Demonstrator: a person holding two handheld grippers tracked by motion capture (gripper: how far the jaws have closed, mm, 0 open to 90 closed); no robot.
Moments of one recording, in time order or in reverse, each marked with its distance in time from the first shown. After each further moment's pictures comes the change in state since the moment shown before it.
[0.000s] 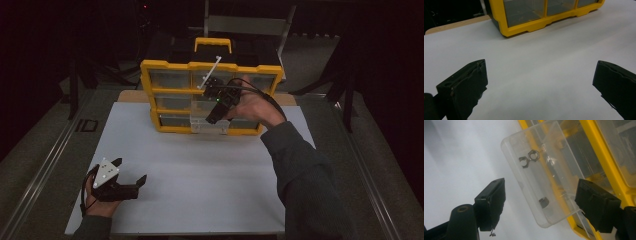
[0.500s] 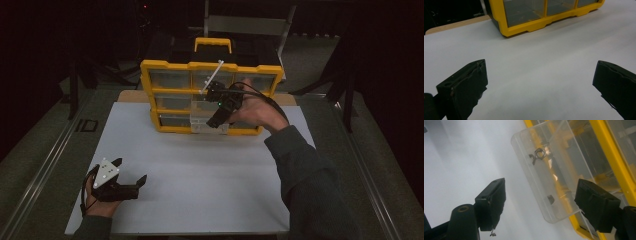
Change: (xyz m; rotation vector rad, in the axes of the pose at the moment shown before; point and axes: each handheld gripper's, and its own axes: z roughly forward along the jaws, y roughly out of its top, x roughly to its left) left arm 0.000 0.000 0.000 0.002 0.002 -0.001; right arm 0.008 -0.010 -0.003 -0.022 0.013 -0.020
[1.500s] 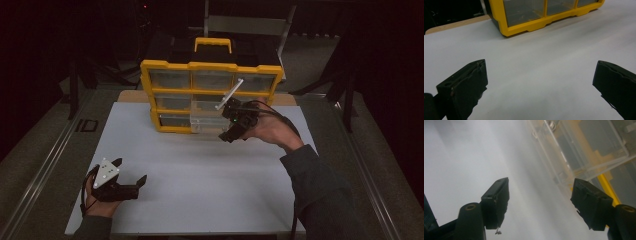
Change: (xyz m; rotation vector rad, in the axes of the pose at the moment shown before) left arm 0.000 0.000 0.000 -0.001 -0.001 0.002; right arm 0.009 -0.054 0.009 -0.035 0.034 0.044
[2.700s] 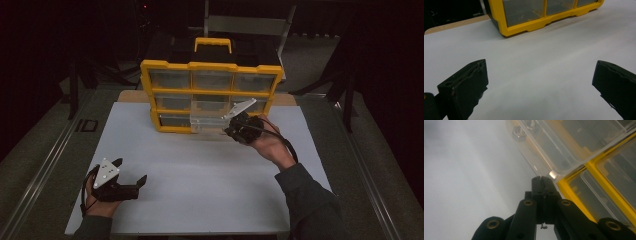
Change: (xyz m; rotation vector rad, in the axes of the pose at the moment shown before) left arm 0.000 0.000 0.000 0.002 -0.002 0.001; right arm 0.003 -0.039 0.035 -0.202 -0.124 0.085
